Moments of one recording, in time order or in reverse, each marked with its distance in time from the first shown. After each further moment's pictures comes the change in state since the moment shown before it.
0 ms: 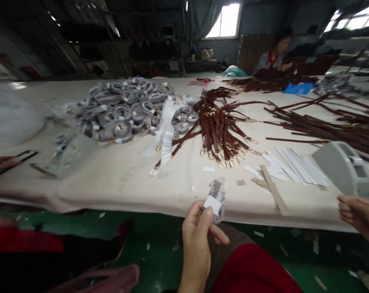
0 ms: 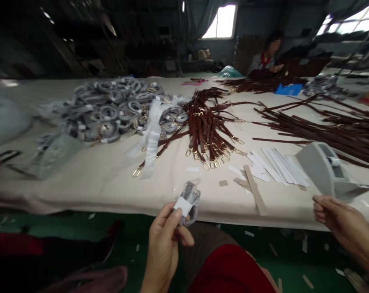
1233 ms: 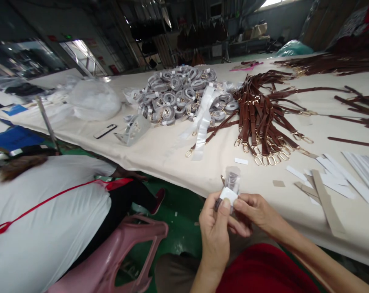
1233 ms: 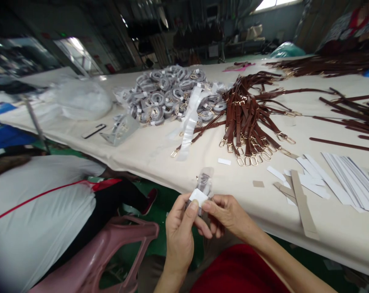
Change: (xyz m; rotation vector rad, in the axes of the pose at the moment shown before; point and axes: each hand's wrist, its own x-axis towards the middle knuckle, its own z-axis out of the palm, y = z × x) left_hand -0.027 0.001 -0.005 0.148 0.145 0.202; right_hand -0.079 -0.050 0.252 0.100 -1.187 0.020
